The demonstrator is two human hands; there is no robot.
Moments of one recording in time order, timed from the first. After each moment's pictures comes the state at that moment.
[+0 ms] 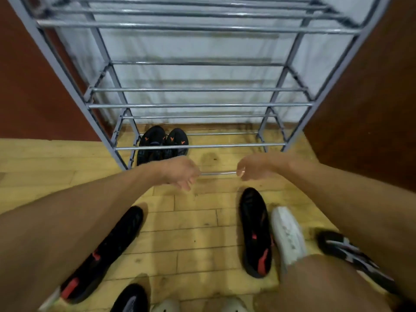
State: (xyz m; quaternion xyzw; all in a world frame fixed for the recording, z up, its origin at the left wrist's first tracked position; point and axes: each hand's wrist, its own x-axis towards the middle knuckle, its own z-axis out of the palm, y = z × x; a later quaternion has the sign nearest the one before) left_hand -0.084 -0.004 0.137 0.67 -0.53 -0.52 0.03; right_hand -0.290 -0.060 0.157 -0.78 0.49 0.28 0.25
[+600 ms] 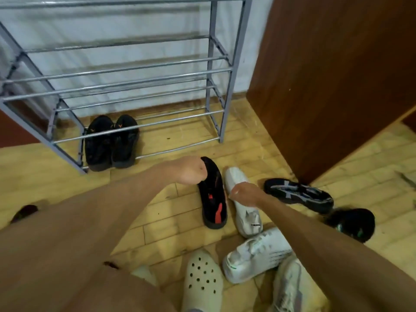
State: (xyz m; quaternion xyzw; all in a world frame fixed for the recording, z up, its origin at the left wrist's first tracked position) left_hand -0.239 0.050 0.138 0.53 -0.72 -0.42 -0.12; right_hand -0.432 0.086 0.064 -0.60 0.68 0.10 0.40
